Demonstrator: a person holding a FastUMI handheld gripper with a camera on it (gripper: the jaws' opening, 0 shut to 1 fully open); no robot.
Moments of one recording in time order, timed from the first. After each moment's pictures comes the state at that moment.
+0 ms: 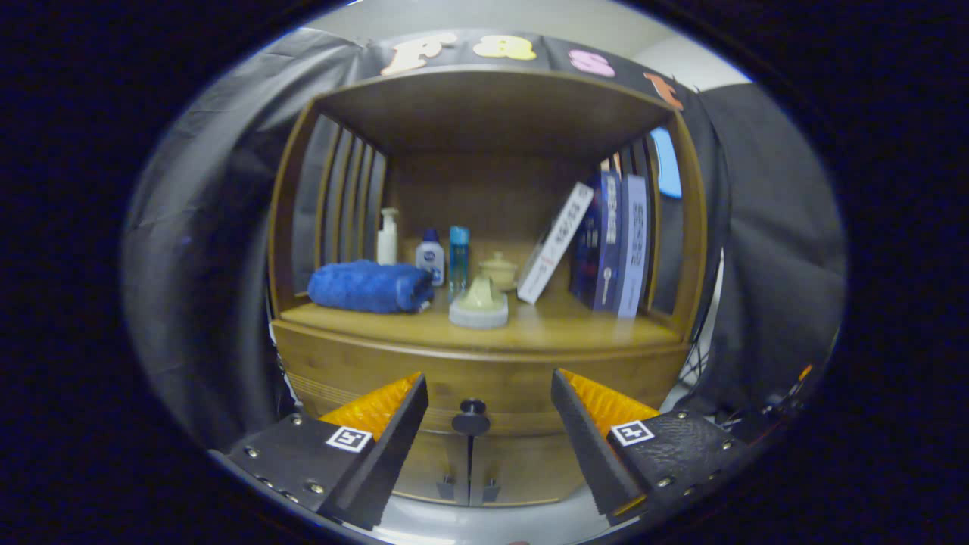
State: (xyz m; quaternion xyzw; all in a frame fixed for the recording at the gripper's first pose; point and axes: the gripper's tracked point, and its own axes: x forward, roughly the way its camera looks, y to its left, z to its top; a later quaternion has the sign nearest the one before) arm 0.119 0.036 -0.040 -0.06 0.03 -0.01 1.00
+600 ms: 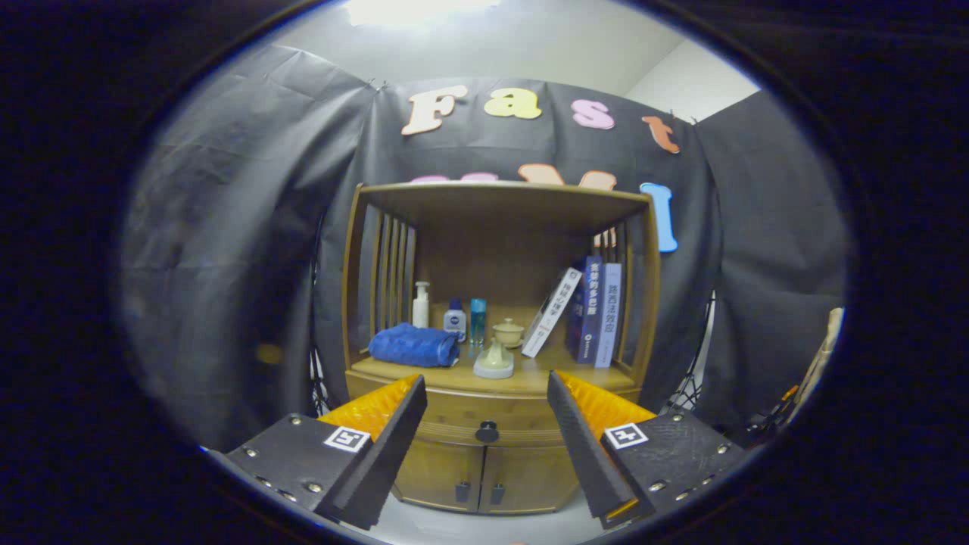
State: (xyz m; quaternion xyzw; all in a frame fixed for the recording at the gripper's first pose) arm -0.007 0.029 0.064 -0.02 -0.03 0.01 1.00
